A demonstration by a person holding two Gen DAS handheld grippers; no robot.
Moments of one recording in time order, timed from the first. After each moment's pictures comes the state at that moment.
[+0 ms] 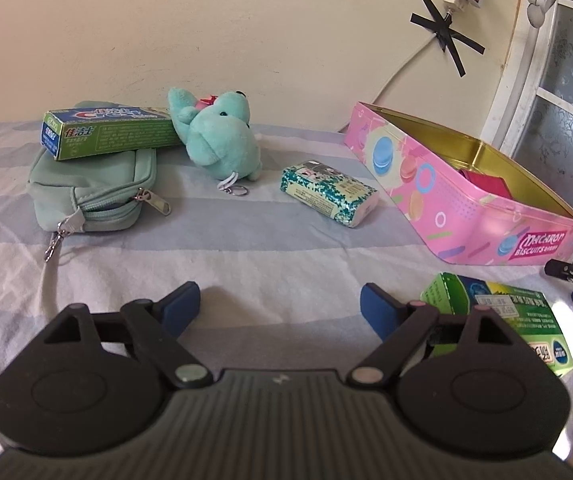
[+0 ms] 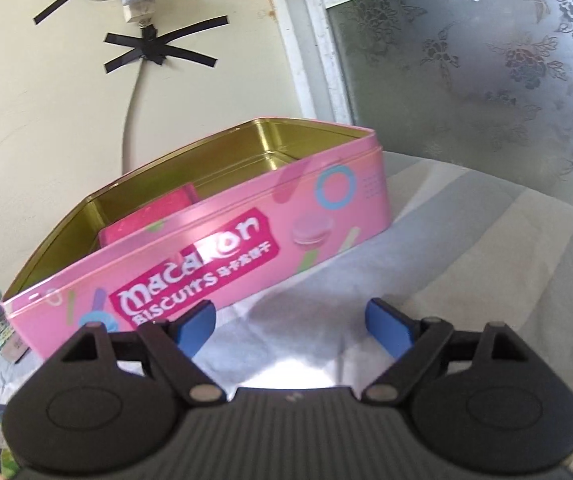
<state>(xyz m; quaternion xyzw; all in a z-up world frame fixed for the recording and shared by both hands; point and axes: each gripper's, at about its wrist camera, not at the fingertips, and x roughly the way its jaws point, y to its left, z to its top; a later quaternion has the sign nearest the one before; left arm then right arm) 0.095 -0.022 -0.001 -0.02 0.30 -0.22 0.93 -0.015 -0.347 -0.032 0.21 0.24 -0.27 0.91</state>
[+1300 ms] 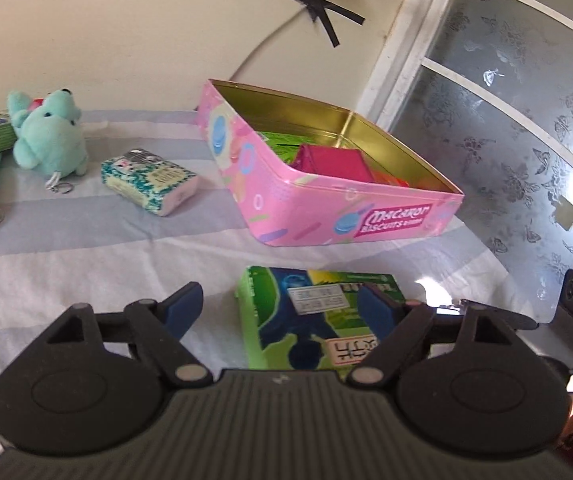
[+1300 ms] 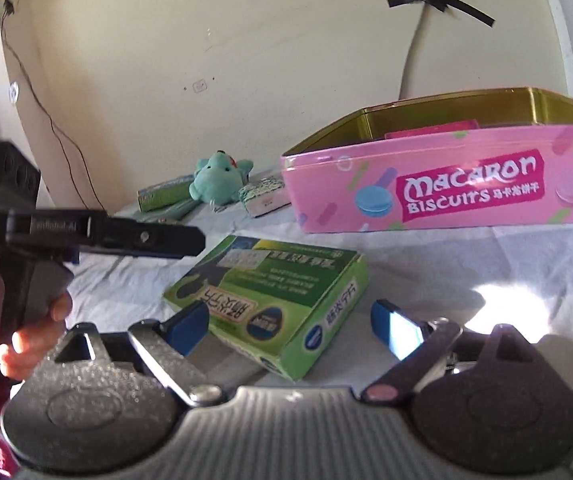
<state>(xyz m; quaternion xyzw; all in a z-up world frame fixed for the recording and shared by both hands) 0.068 -0.093 0.019 -0.04 0.34 -0.39 0.86 -0.049 -0.300 -0.031 0.12 0.28 0.13 0.94</state>
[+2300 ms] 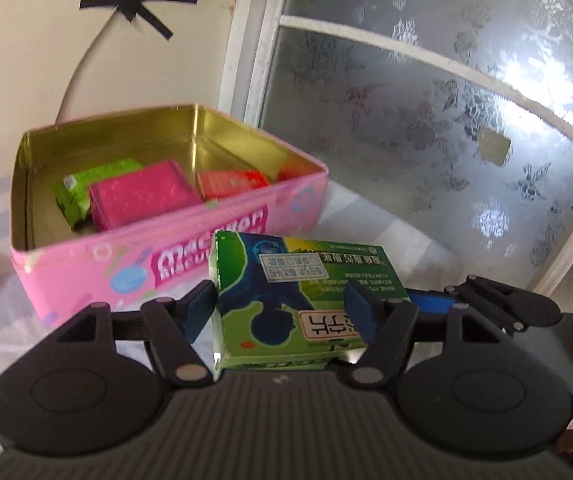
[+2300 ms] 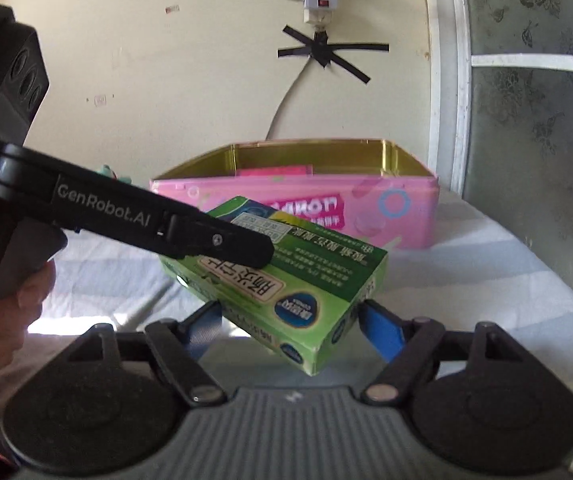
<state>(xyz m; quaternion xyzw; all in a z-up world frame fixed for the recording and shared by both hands) 0.029 -0.233 0.053 0.06 0.28 -0.50 0.82 -0.114 -0.349 -0.003 0.04 0.24 -0.06 0.97</state>
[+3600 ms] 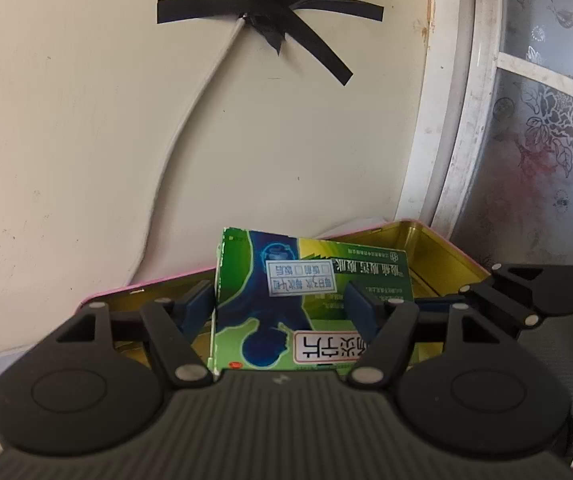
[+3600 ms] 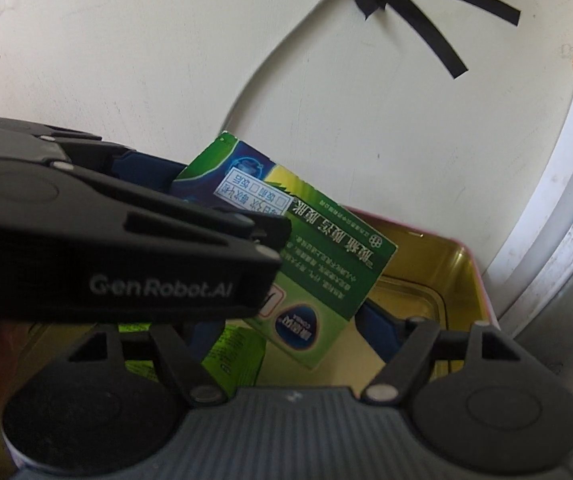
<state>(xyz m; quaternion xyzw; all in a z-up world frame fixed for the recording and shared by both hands) 0.279 -0.349 0.061 0.09 0.27 -0.33 0.90 0.250 -0.411 0.006 -0.05 0.37 -0.02 0.93</state>
